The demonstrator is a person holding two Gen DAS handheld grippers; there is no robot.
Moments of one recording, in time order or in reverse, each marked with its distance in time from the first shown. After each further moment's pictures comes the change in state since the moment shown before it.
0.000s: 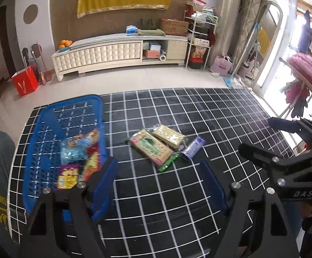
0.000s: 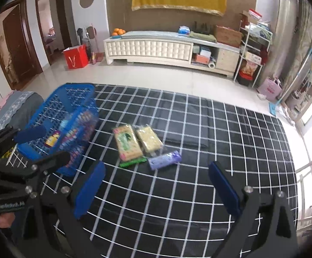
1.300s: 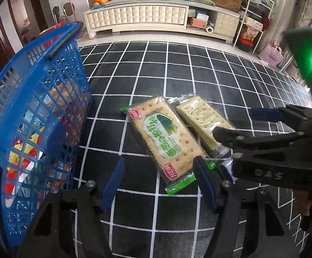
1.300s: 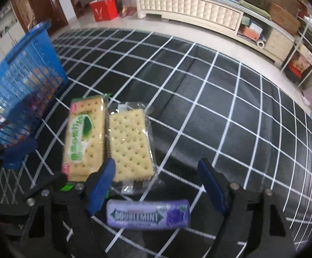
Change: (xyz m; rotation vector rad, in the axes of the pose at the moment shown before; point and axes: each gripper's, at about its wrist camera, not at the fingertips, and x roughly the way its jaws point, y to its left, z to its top) left arm 0.184 0.002 -0.003 -0.238 0.206 0.232; right arm 0.223 -0.024 0.024 -0.241 0.272 0.202
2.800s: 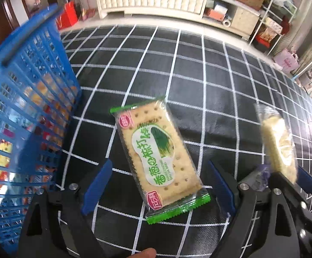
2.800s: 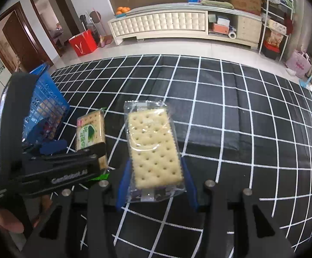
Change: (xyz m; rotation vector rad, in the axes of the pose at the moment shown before) left arm 0.034 -0.009 0.033 -0.128 0.115 0.035; right arm -0.061 -0.026 -0.047 0.260 -0.149 0.013
